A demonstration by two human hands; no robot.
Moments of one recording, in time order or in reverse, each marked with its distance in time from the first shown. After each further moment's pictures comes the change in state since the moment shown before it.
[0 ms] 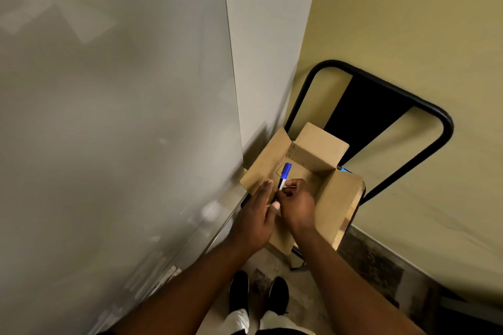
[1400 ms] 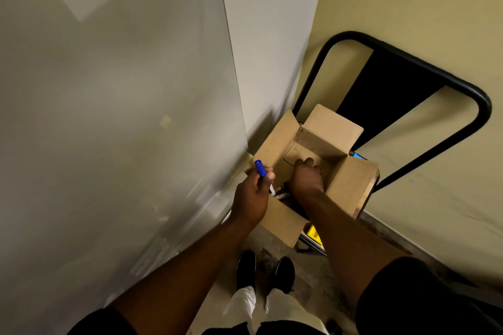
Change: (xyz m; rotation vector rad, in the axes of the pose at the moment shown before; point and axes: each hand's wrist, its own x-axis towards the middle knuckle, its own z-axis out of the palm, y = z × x) left_hand 0.025 -0.017 0.000 -0.407 0.120 -0.331; right_hand 0.072 0.025 0.018 -0.884 -0.266 -0.057
